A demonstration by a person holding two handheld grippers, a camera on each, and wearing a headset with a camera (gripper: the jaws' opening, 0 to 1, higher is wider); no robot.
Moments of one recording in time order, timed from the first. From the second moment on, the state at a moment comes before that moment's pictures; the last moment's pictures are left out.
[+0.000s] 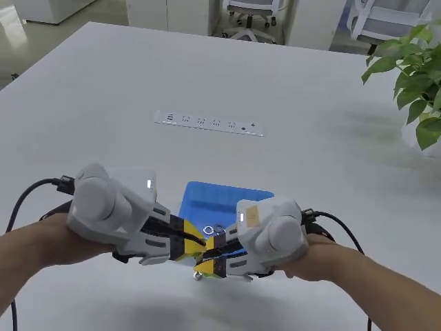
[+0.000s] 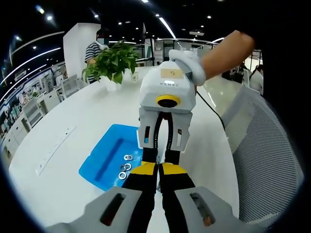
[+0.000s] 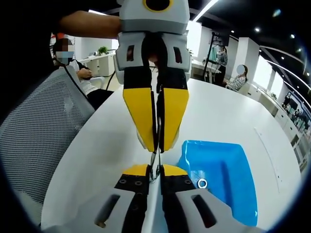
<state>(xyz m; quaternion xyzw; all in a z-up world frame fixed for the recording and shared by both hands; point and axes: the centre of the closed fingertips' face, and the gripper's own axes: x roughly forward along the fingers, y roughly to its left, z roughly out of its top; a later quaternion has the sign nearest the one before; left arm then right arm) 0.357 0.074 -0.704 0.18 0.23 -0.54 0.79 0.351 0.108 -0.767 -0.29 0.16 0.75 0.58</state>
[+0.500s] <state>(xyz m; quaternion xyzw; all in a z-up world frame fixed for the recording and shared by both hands) 0.355 0.072 -0.704 0.19 0.23 -0.54 0.79 0.349 0.107 -0.767 -0.29 0.17 0.75 0.58</state>
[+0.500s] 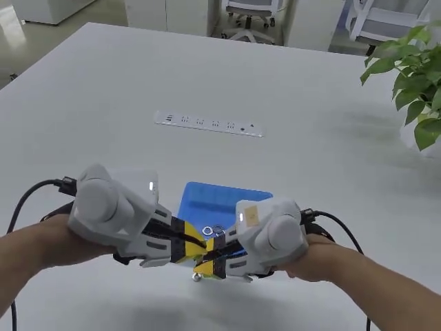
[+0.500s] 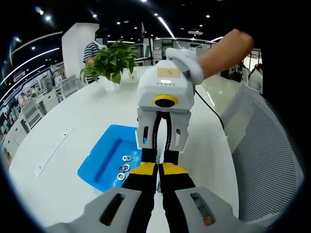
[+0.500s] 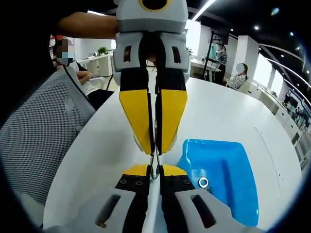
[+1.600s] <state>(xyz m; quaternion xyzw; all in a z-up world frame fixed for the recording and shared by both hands) 0.355 0.083 -0.688 0.10 0.21 -0.49 0.84 0.345 0.101 -0.733 -0.27 0.17 0.75 0.58</state>
